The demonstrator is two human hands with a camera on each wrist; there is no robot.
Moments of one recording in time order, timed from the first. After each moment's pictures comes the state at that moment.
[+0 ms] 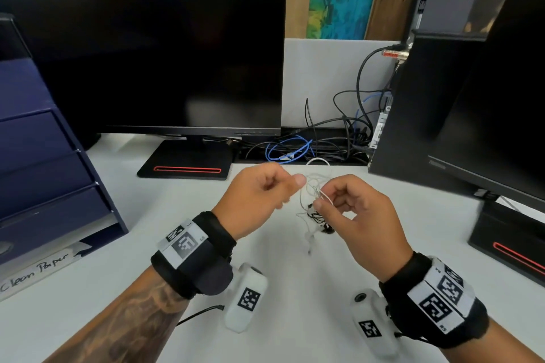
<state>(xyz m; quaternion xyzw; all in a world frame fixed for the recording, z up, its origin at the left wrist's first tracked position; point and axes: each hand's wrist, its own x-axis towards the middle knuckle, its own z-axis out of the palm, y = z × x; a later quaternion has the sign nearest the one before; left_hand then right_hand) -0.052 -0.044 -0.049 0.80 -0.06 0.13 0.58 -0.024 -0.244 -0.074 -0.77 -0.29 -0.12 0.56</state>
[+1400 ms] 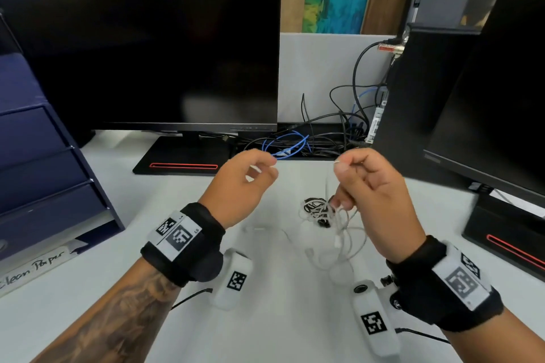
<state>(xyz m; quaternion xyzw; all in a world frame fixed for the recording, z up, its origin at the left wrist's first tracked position) -0.044 -0.021 -0.056 0.86 -0.04 0.19 0.48 -0.026 -0.247 -0.043 -0.67 -0.25 -0.06 0.70</state>
